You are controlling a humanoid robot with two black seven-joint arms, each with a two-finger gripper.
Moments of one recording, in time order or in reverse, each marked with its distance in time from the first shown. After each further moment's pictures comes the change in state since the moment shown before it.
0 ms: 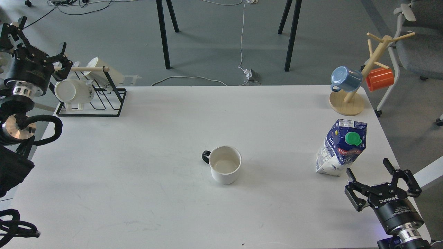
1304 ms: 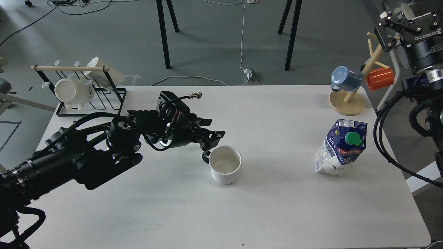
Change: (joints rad) left arm -0.143 -0.093 0.681 -0.591 1.740 0.143 0.140; right arm 0.888 -0.120 0.035 -0.340 0.011 0.000 -0.031
